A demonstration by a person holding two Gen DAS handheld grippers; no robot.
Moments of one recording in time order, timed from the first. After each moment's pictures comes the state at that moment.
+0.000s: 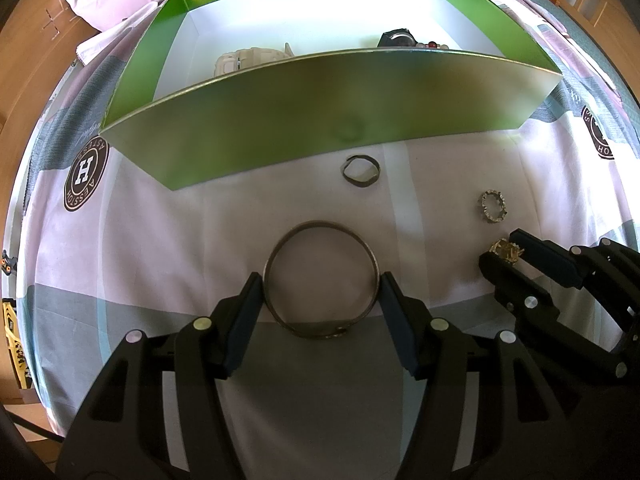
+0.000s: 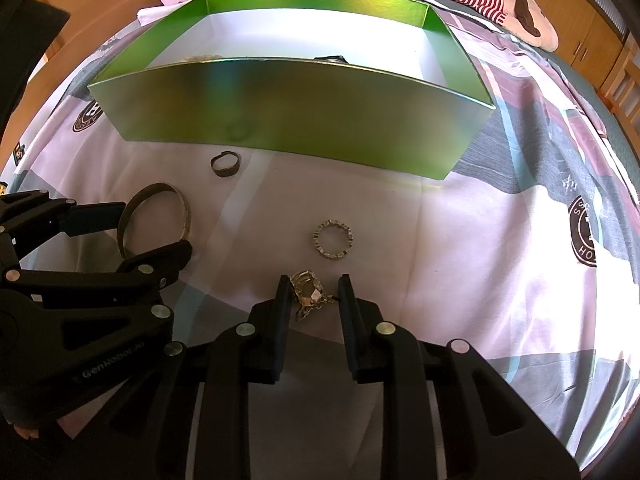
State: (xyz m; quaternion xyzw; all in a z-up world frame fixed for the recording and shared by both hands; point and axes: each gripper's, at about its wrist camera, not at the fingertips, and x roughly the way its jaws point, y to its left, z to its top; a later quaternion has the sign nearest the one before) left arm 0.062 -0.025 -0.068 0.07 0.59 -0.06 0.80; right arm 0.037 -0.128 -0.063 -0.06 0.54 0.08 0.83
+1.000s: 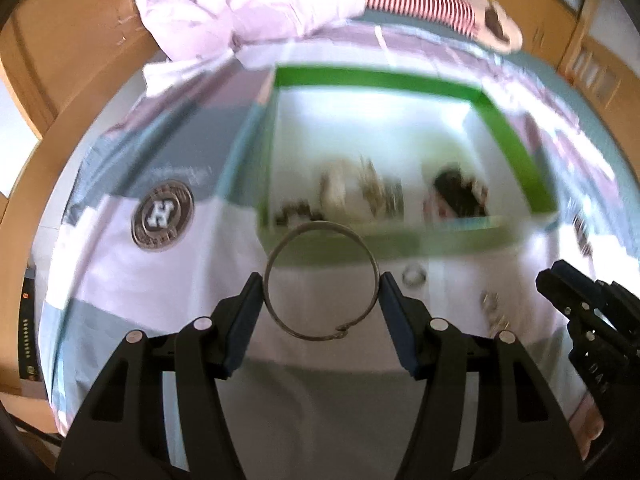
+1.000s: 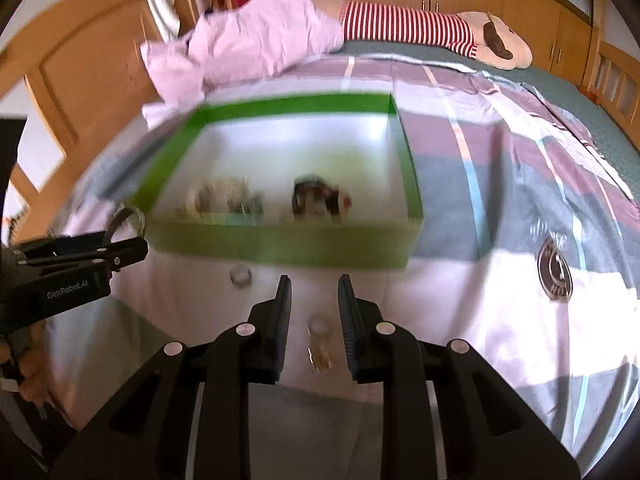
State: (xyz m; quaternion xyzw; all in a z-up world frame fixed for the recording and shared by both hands) left arm 0.079 0.041 0.012 -0.02 0.50 -0.02 0.87; right arm 0.055 -0.160 0.025 0.05 0.45 0.10 0.89
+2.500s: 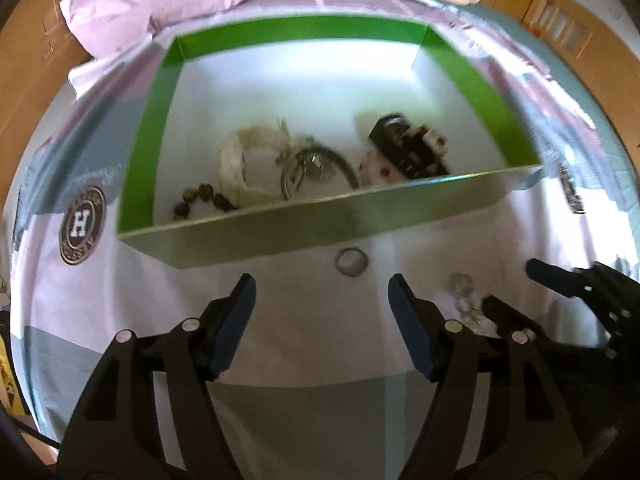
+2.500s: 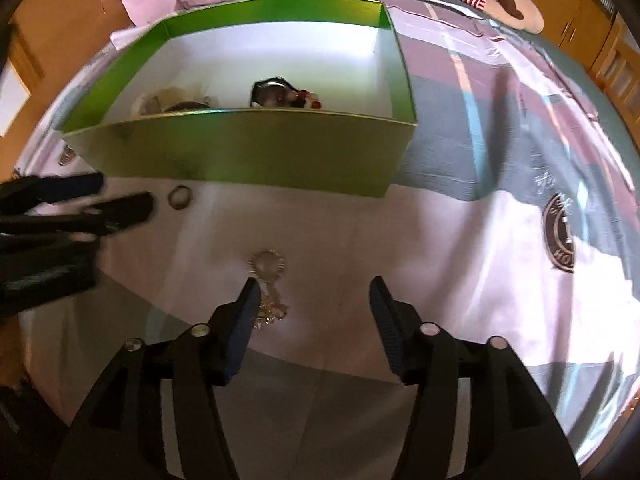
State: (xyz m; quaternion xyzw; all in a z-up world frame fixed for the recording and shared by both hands) left arm 0.098 -0.025 -0.043 0.03 0.55 -0.09 0.83; right arm 0.058 -0.163 -0.043 -0.02 0.56 0.08 0.83
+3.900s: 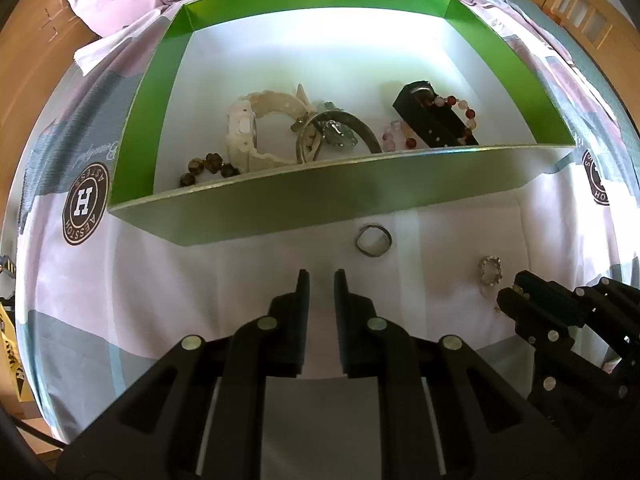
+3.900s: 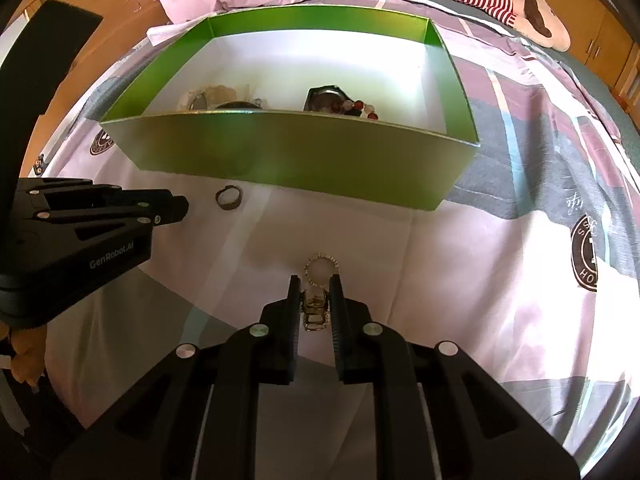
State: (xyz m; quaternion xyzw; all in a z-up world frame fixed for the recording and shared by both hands) left arm 0.095 -0.021 -0.053 0.04 0.58 -0.06 0.81; right arm 0.054 -0.149 -0.041 -0.03 0.54 0.12 0.83
